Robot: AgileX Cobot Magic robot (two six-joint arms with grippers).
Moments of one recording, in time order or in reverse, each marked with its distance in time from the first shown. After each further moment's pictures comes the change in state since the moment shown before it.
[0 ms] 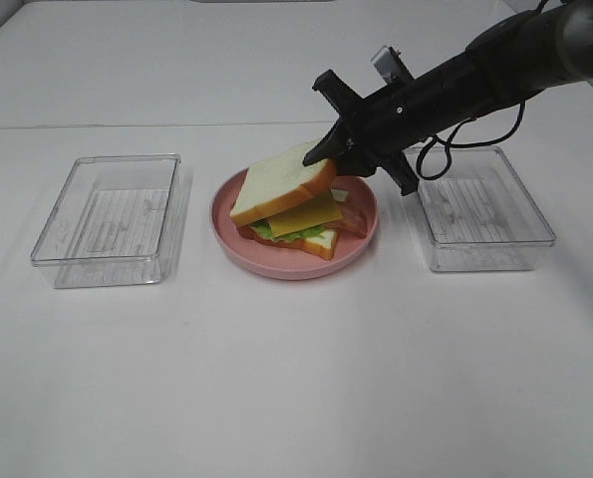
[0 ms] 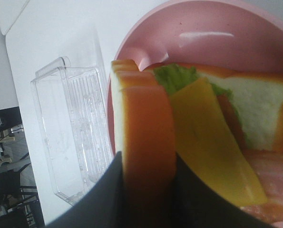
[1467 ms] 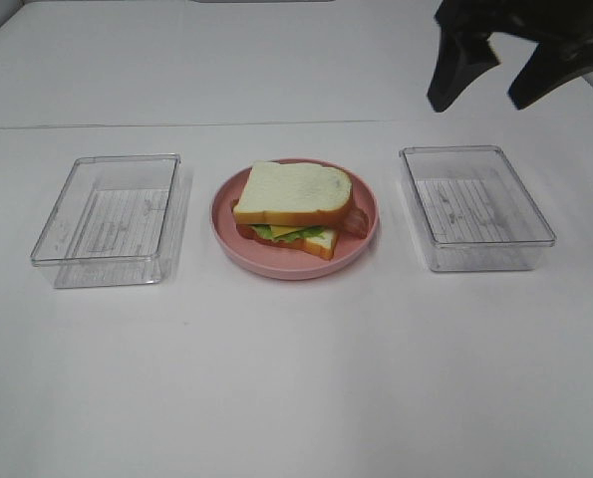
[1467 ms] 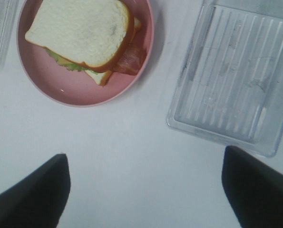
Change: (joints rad) left arm 0.000 0.000 0.000 0.000 0.000 0.004; right arm 0.000 -0.537 0.013 -0.901 0.412 0.163
